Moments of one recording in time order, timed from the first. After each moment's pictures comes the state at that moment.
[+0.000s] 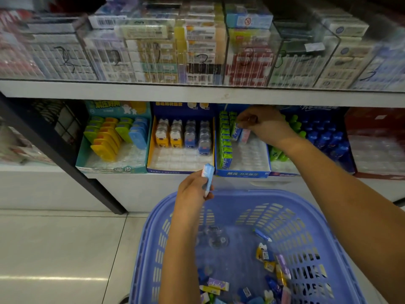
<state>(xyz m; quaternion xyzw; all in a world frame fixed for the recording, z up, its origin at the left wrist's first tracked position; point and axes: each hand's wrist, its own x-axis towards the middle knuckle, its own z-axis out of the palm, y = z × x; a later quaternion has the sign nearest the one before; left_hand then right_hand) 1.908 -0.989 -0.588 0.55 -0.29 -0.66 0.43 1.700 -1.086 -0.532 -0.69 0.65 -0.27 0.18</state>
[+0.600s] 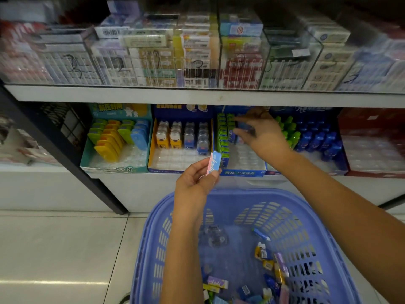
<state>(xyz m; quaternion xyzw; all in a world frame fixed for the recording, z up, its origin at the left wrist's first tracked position) 1.905 -0.972 -0.572 0.44 -0.36 -0.64 0.51 1.715 -1.045 -0.534 -0.71 0.64 -0.30 0.06</state>
